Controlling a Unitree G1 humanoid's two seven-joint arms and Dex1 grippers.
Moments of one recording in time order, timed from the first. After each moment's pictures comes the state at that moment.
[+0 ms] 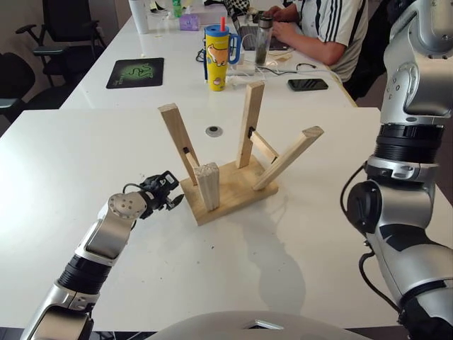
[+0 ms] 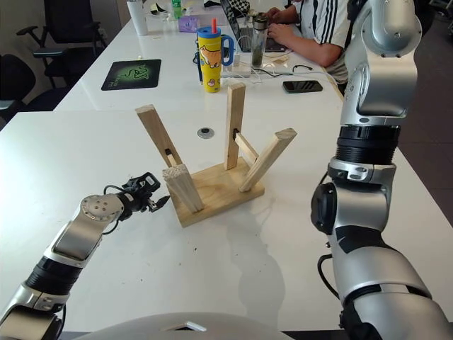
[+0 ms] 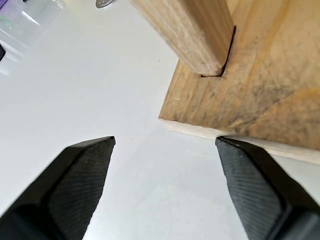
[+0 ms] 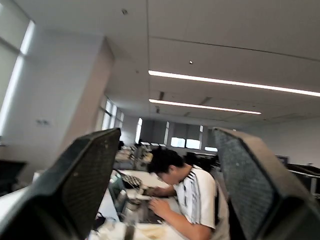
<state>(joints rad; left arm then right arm) -0.20 0.58 -0.25 -0.15 0.09 0.60 -0.53 -1.13 -0.45 -0.19 0.37 0.00 0.26 0.06</state>
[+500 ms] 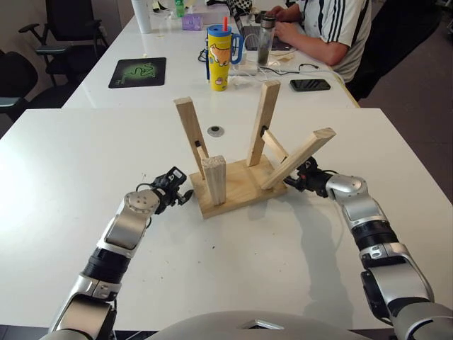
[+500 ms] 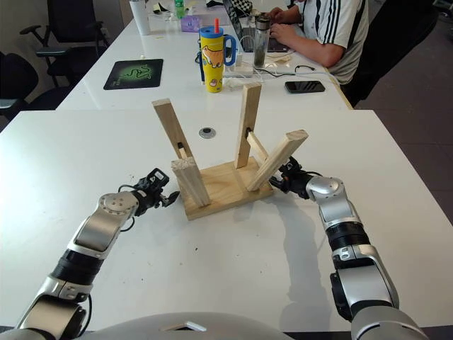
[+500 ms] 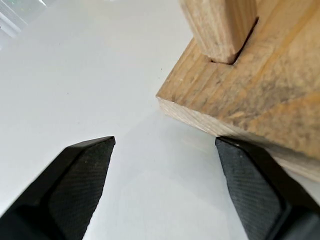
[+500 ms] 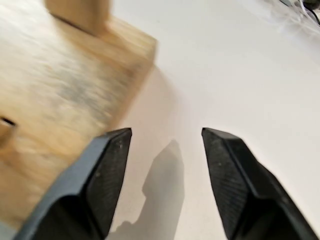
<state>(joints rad) -0.28 0.42 -0.24 0.00 0.08 0.62 -0.45 -0.48 -0.49 0.11 0.57 -0.02 0.12 0.70</state>
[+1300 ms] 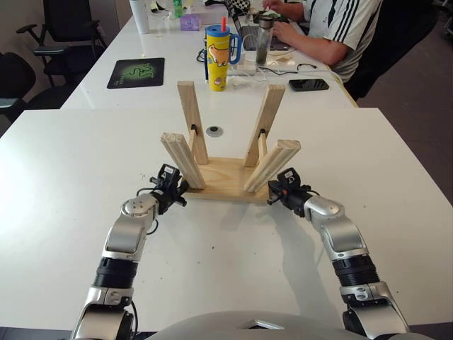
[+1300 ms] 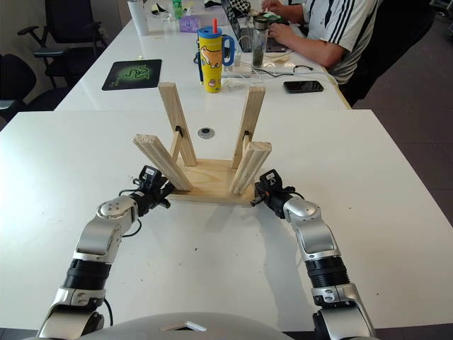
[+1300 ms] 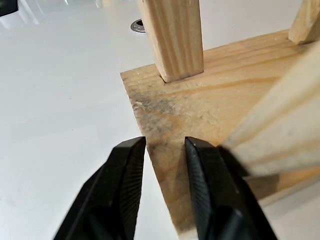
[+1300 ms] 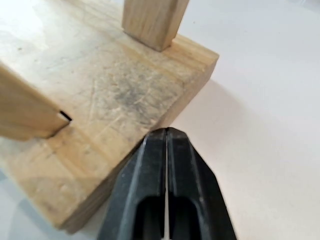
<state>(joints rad) -0.16 0.28 -0.03 -0.04 -0.07 0.57 -0.39 -0.22 -0.30 0.09 0.06 0.02 0.51 0.46</state>
